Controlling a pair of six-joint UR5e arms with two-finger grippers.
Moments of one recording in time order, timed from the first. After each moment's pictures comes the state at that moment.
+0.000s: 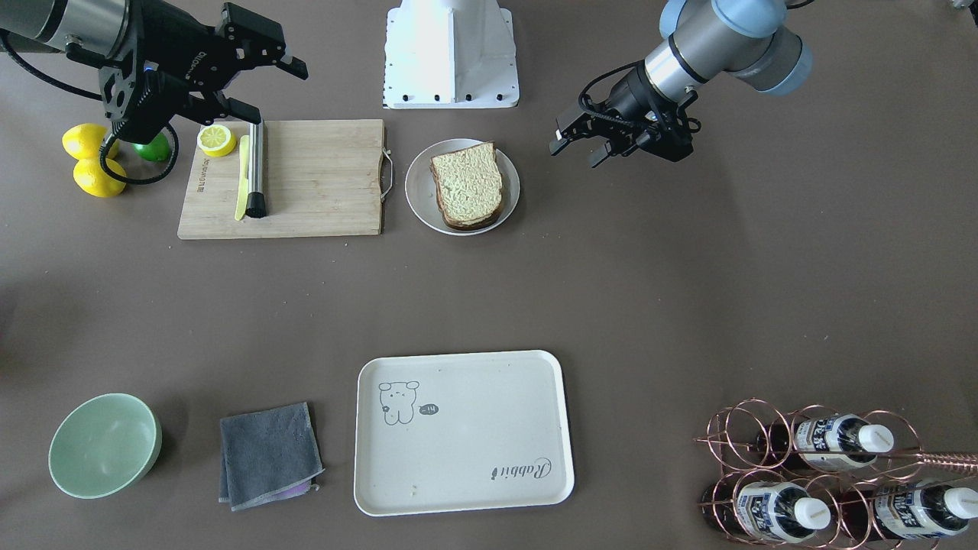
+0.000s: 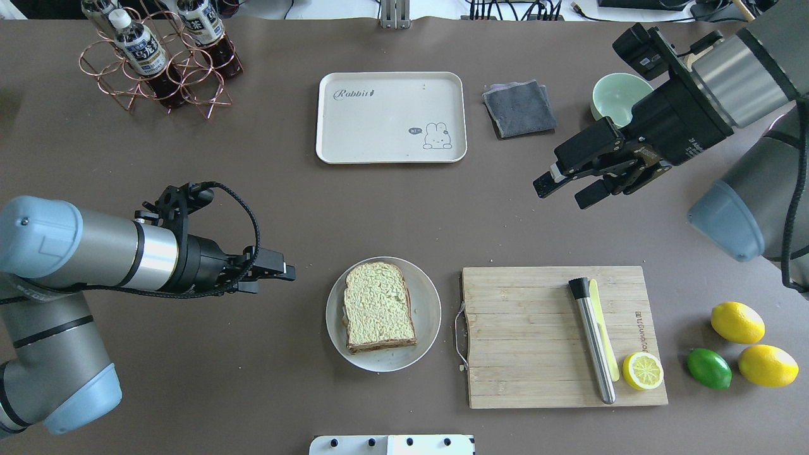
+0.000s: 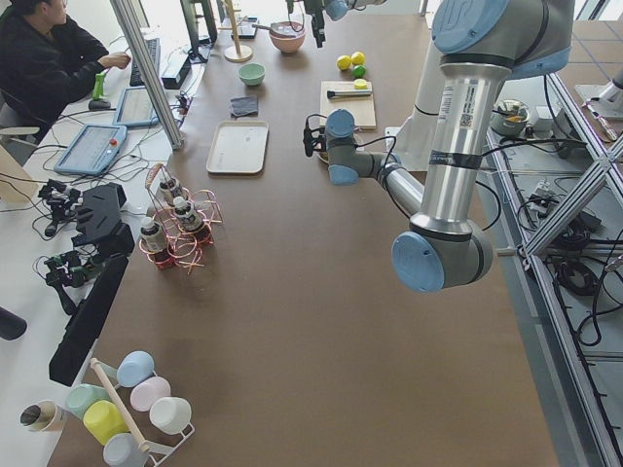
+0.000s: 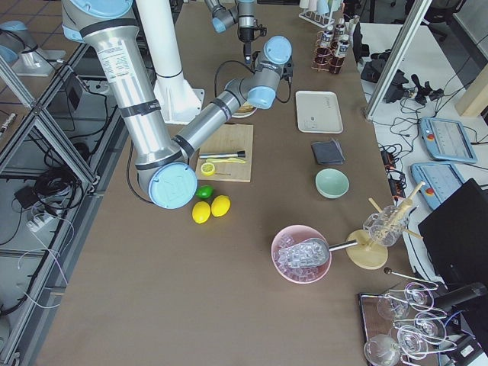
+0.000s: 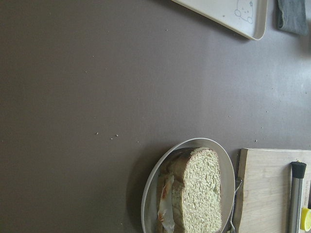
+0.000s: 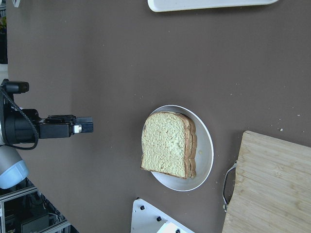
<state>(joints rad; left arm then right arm) -0.53 -1.75 -1.91 -2.40 -1.99 -1.56 0.98 -1.23 1.96 -1.05 2.76 1.17</state>
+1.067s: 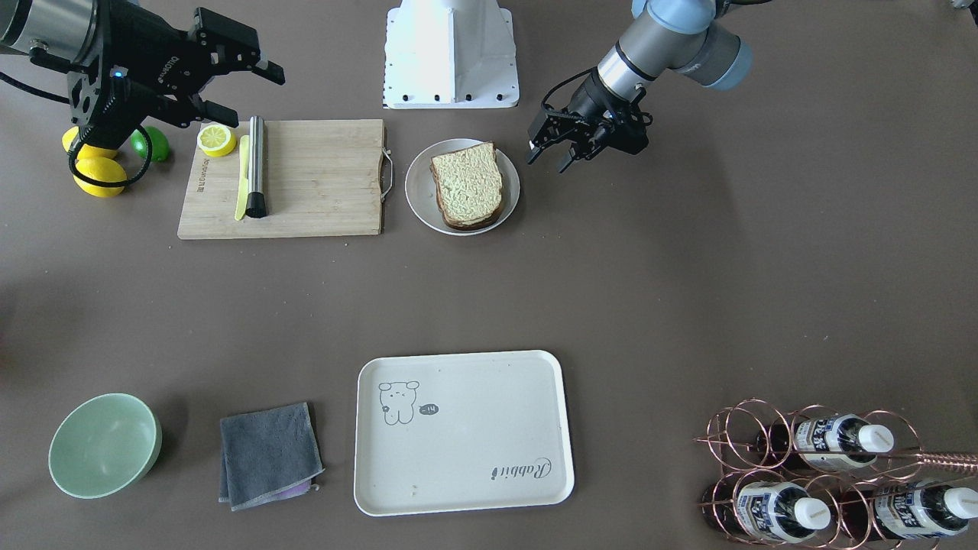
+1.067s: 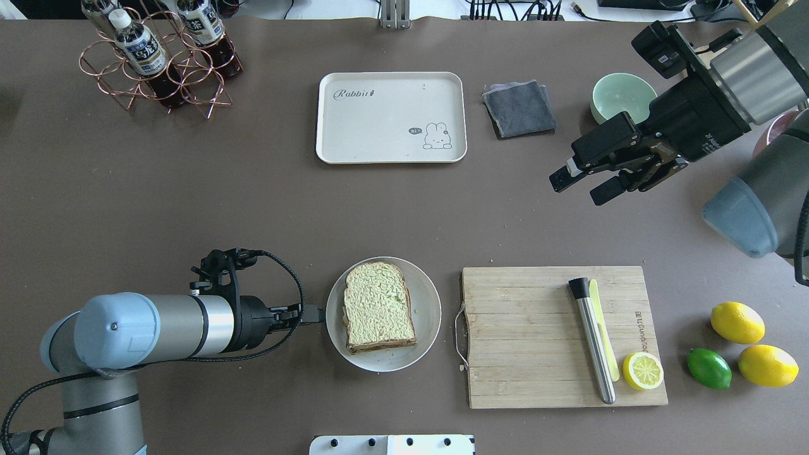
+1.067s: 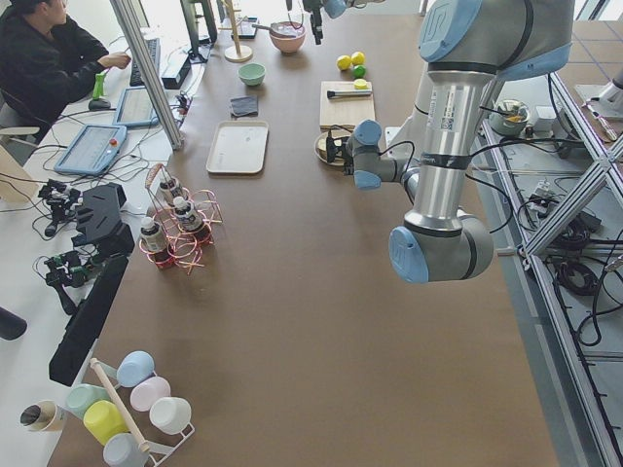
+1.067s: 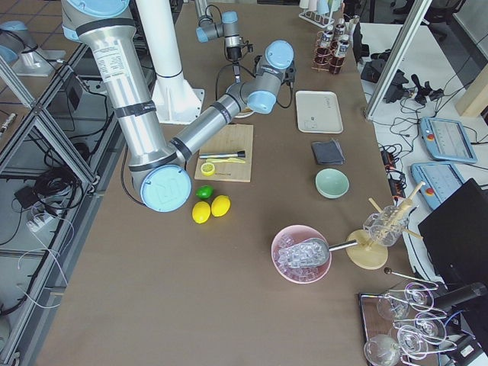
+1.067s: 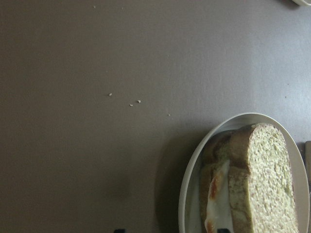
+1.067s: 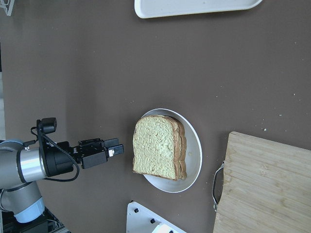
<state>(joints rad) -0.29 -1.78 -1.84 -2.40 -1.65 -1.57 1.00 -1.25 1.95 -1.05 2.76 1.17</state>
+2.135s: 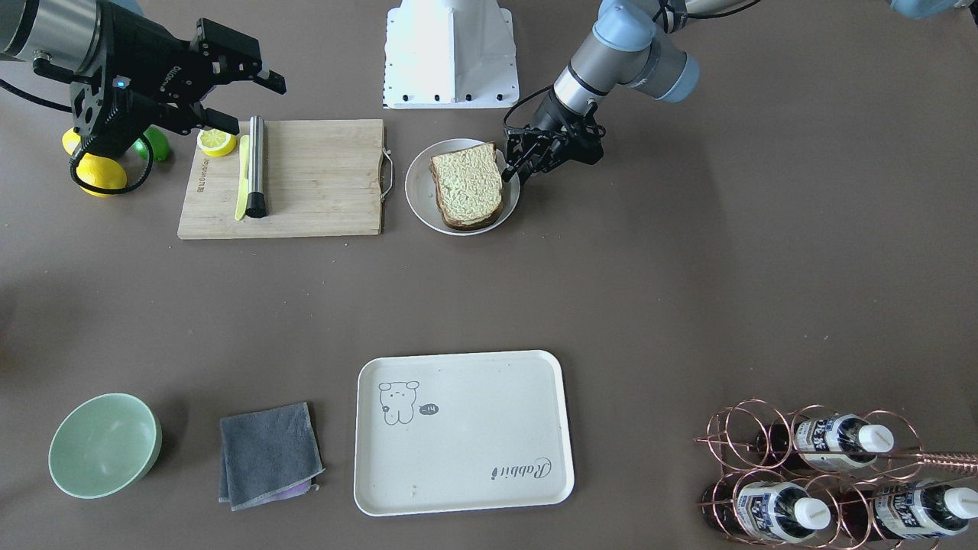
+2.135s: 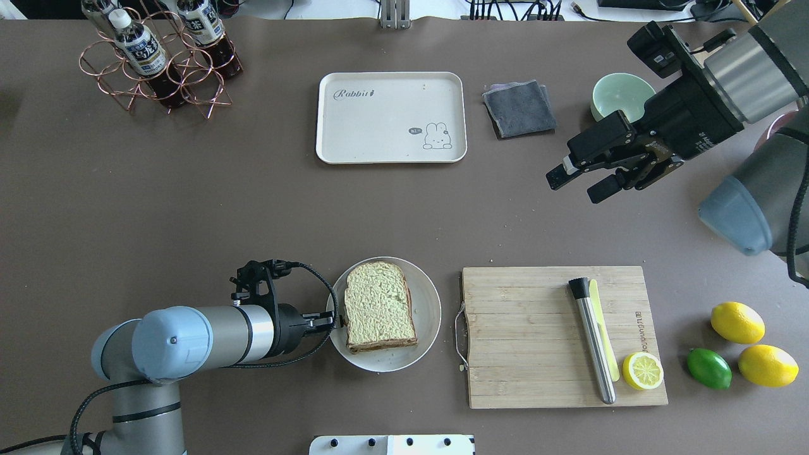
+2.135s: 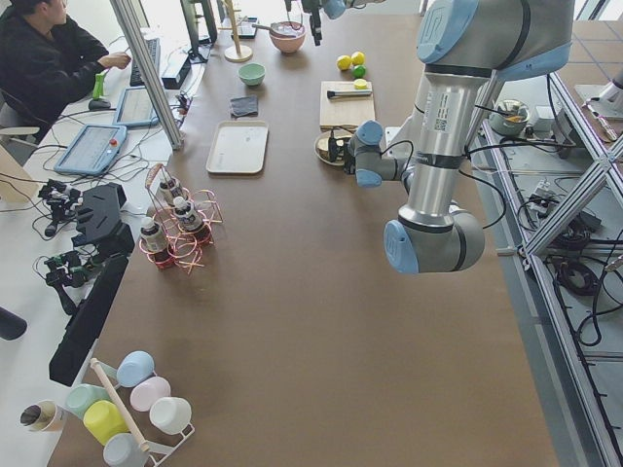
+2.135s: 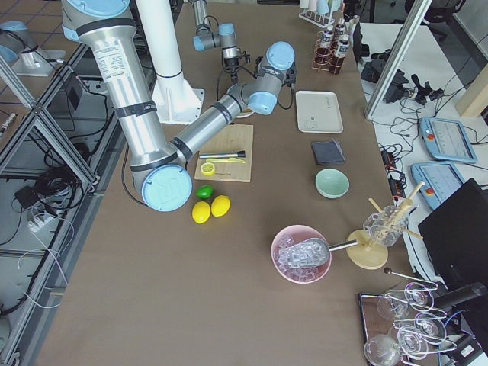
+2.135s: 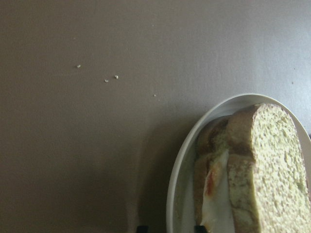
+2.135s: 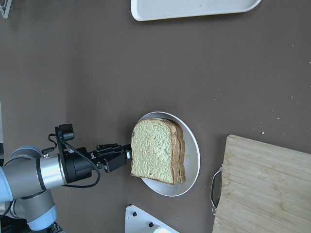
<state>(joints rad) -0.26 -1.87 -1.74 -2.40 -1.60 -1.57 1.00 -1.24 1.94 -1.05 2.75 1.17</state>
